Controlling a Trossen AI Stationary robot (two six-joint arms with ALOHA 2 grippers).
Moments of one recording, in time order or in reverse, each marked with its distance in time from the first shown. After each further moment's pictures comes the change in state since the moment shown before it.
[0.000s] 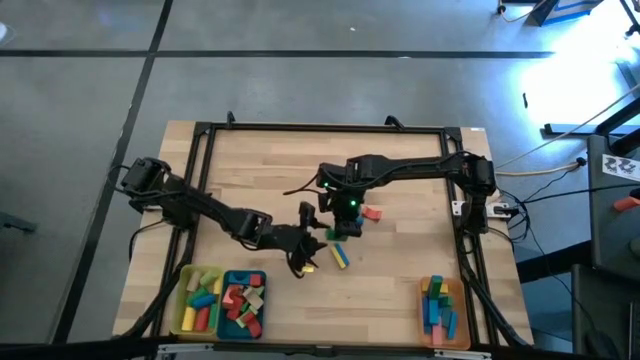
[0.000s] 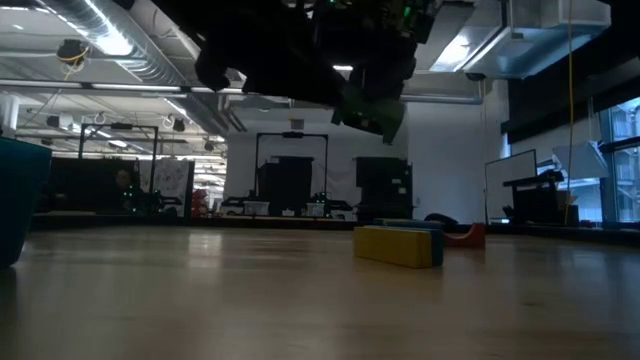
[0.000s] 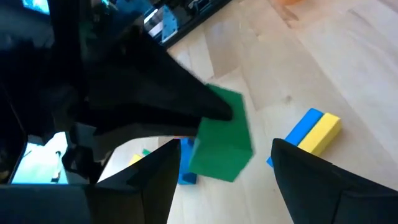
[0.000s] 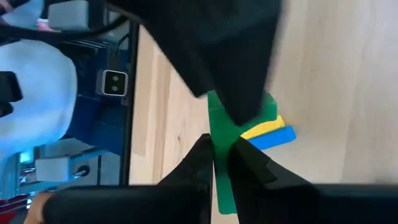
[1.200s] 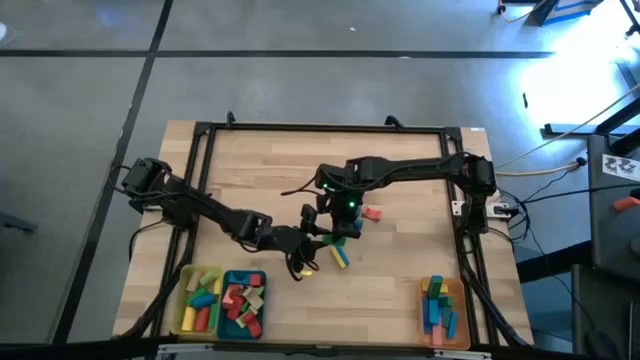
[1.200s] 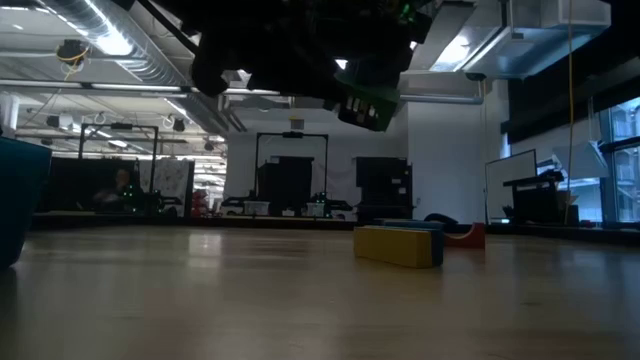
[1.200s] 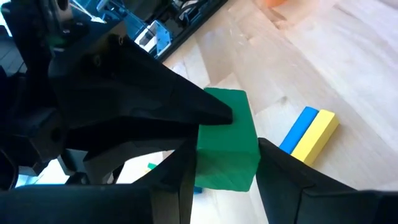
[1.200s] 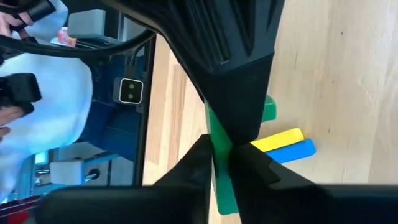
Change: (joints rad) left arm -0.009 0.008 -0.001 0.027 0.020 0.114; right arm 0.007 -0.001 -0.001 0.061 -0.045 0.049
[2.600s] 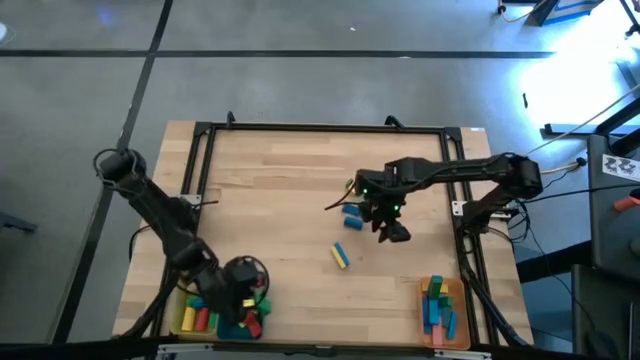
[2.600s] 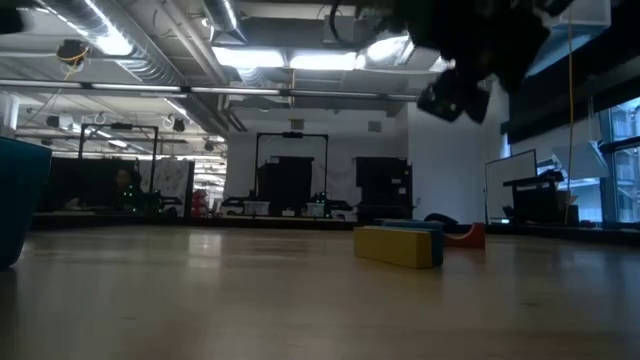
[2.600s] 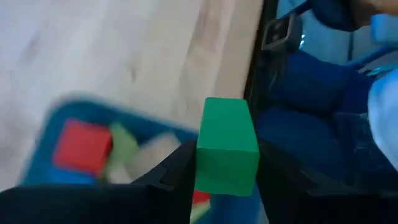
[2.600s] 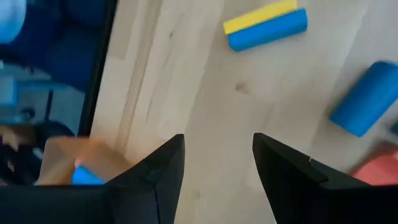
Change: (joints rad) left arm -0.491 -0.246 0.002 -0.610 0.253 -1.665; right arm 0.022 -0.343 -0.340 -0.191 0.179 -0.342
